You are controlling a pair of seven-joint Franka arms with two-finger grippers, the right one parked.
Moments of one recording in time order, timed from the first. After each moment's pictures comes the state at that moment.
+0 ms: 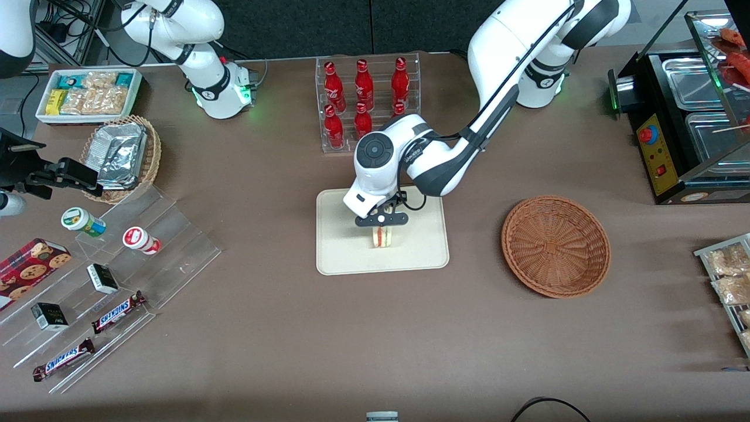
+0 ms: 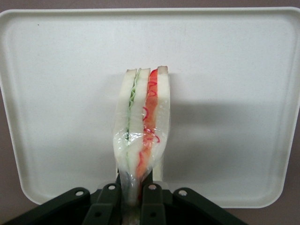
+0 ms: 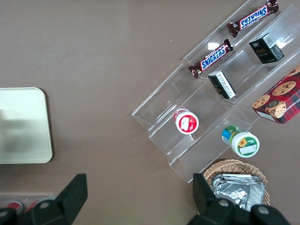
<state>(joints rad) -0.53 0.68 -0.37 -1.53 0.20 2.10 -0.99</state>
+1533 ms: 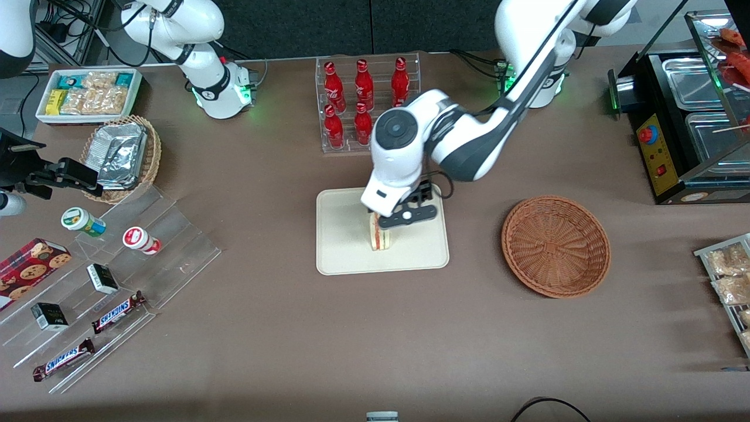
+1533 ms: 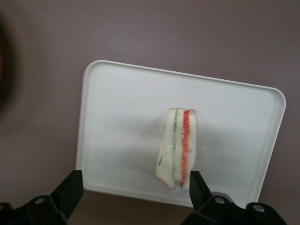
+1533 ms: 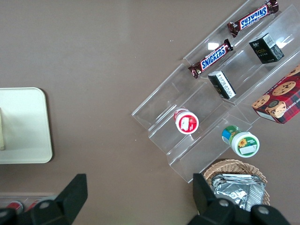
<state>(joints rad) -0.45 0.49 -0.35 -1.49 0.17 1.89 -1.06</state>
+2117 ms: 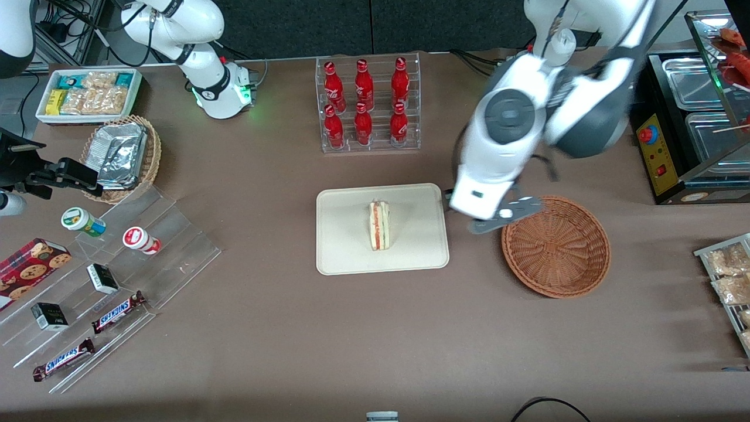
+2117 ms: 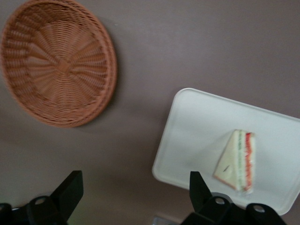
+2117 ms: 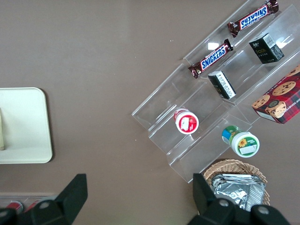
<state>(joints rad) -0.20 0.29 -0.34 -1.47 0.11 1.59 -0.85</state>
